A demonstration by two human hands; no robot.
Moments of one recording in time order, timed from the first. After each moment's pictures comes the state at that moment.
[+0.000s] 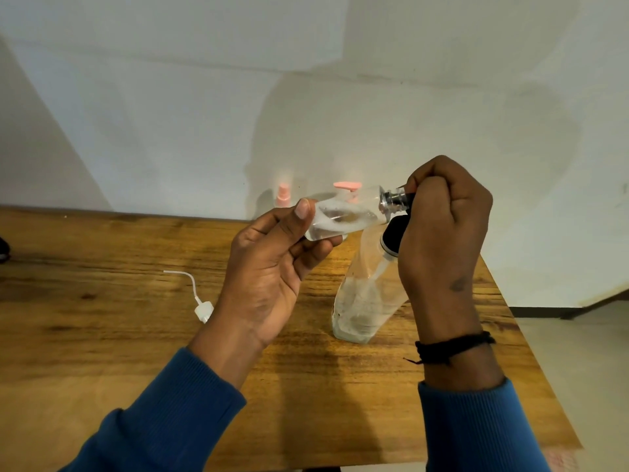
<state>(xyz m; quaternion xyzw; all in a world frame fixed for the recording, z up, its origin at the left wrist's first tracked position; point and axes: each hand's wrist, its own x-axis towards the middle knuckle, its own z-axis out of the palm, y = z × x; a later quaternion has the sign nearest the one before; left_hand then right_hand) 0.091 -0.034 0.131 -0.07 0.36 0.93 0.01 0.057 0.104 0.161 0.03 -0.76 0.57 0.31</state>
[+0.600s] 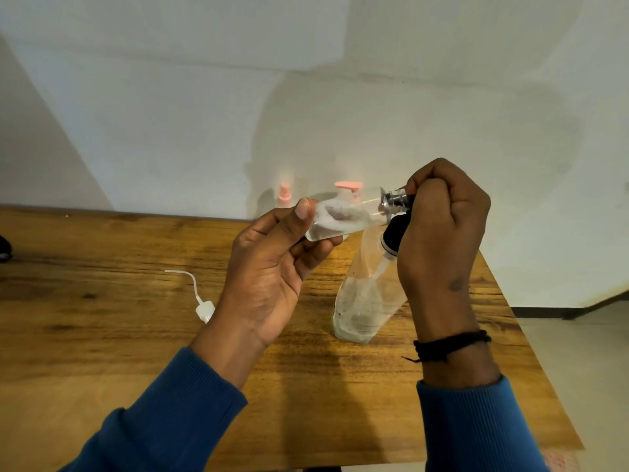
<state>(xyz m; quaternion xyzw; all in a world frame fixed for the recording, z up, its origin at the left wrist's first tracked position) 0.091 -0.035 0.131 -0.07 0.35 0.93 0.02 0.056 0.102 0.159 0.03 -0.74 0.59 0.31</state>
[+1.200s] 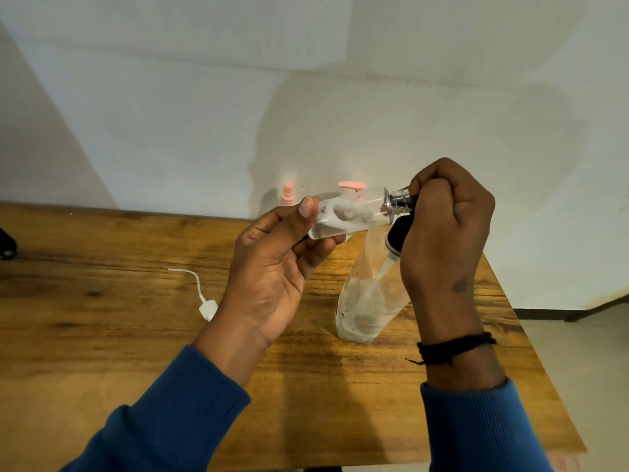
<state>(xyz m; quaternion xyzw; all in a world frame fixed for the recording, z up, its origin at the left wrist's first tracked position) 0.090 -0.036 0.133 -0.07 0.34 0.94 0.02 0.058 0.099 0.161 0.04 -0.74 0.59 0.31</state>
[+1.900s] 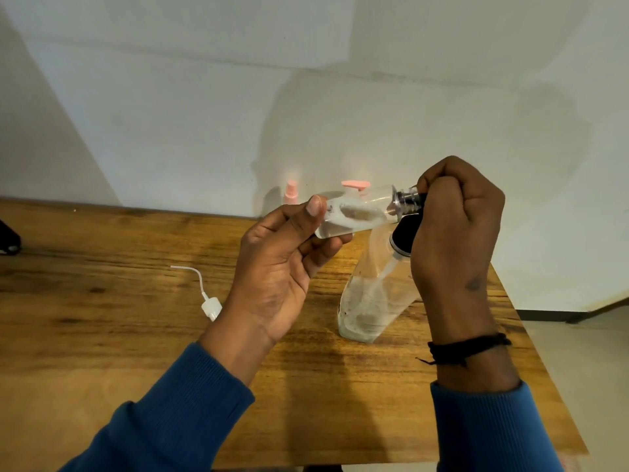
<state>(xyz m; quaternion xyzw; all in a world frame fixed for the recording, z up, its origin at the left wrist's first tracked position) 0.092 -0.034 0.135 -0.07 0.35 0.94 0.02 0.062 0.102 0.169 0.04 -0.74 0.60 0.28</state>
